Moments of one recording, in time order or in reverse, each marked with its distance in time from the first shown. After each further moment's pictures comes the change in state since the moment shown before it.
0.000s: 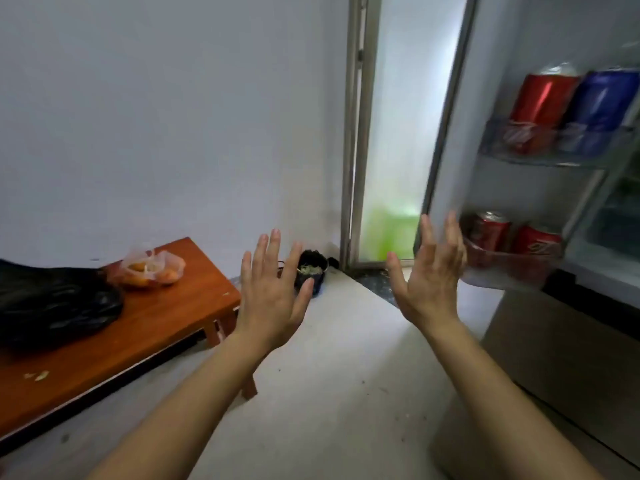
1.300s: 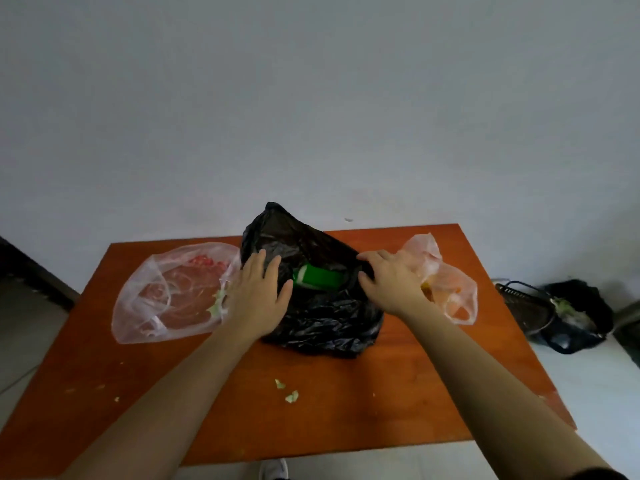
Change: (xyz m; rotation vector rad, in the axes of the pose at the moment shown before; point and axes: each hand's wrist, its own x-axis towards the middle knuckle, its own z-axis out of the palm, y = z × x) left_hand -0.098 -0.811 0.023 0.213 -0.448 -0.868; right_hand -0.033 -0.643 0.666 0.397 -1.164 -0.485
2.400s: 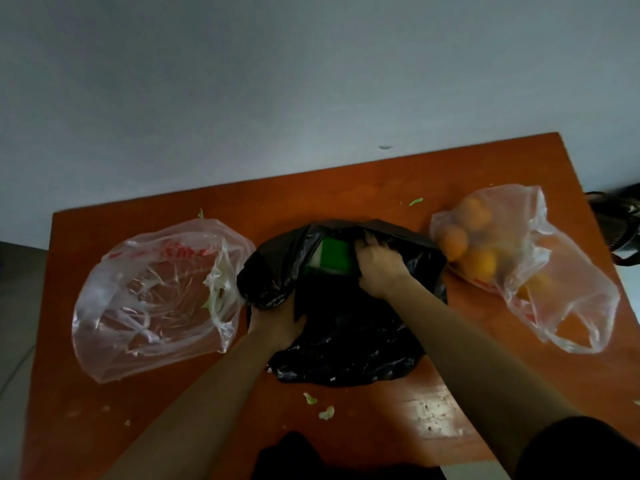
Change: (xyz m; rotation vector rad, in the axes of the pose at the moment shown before) left_hand 0.083 -0.074 0.149 -0.089 -0.697 -0.092; right_hand 0.155 0.031 0.175 -0.190 -0.669 0.145
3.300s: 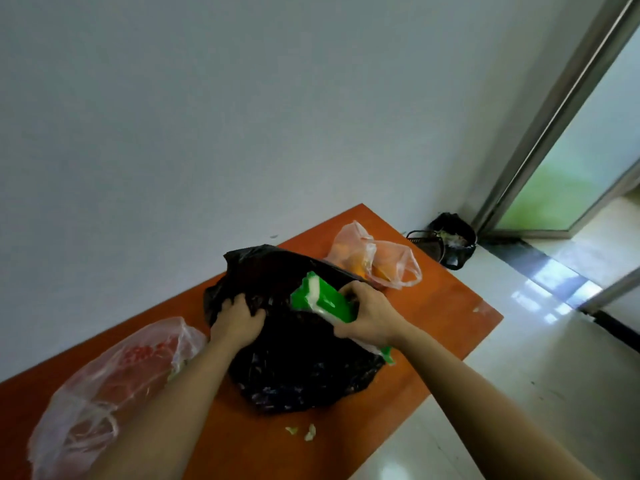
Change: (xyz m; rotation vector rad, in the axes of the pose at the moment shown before) left_hand -0.050 0.051 -0.097 -0.060 0.221 0.191; right_hand -0.272 -0.024 0.004 0.748 0.585 0.158
